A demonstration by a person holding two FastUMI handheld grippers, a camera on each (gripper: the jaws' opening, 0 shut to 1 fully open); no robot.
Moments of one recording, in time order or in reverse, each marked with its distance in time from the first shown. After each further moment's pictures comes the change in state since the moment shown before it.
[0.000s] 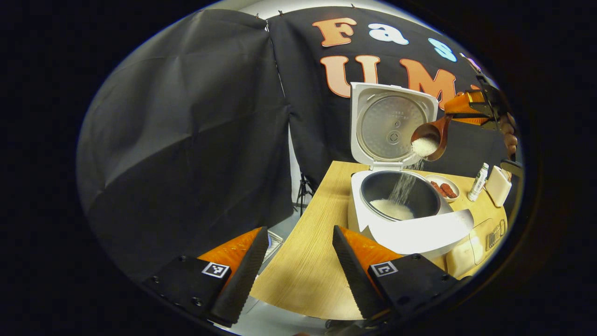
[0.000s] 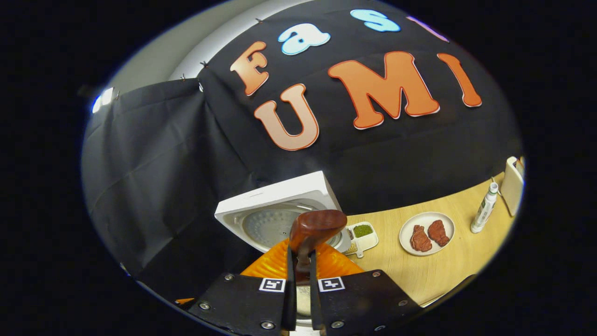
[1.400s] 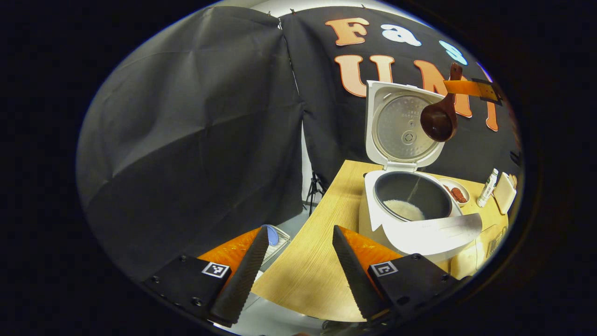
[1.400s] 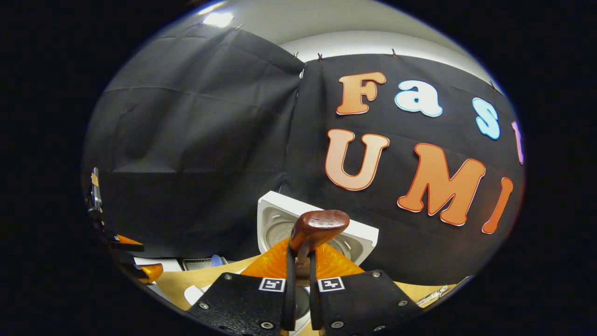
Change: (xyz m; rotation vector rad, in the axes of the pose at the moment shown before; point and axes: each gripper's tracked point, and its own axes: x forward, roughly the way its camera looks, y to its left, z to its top) left arm -0.003 0.009 -0.005 -0.039 0.007 0.089; right arm -0.013 0.071 0.013 -0.671 -0.165 0.107
